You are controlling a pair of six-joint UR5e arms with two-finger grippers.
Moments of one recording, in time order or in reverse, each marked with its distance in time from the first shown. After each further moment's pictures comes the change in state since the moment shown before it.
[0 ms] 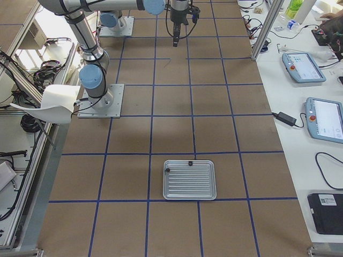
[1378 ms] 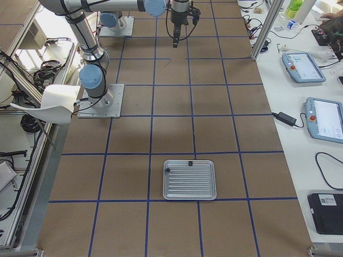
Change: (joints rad) left arm 0.000 0.005 -0.002 0.000 0.000 0.002; right arm -0.002 0.006 0.008 -0.010 0.007 0.028
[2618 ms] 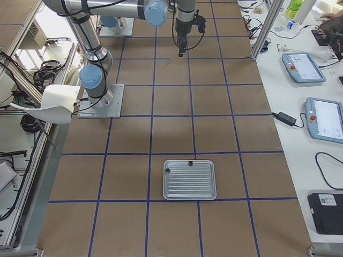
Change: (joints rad) left arm 0.002 0.000 -0.002 0.000 -0.001 -0.003; right arm -0.157 0.020 0.001 -0.019 -0.002 -0.361
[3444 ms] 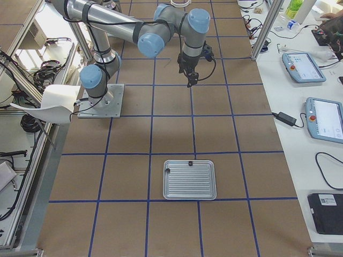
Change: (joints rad) left arm 0.000 0.001 0.000 0.000 0.000 0.000; right arm -0.341 0.100 -0.008 -0.088 -0.008 -0.702
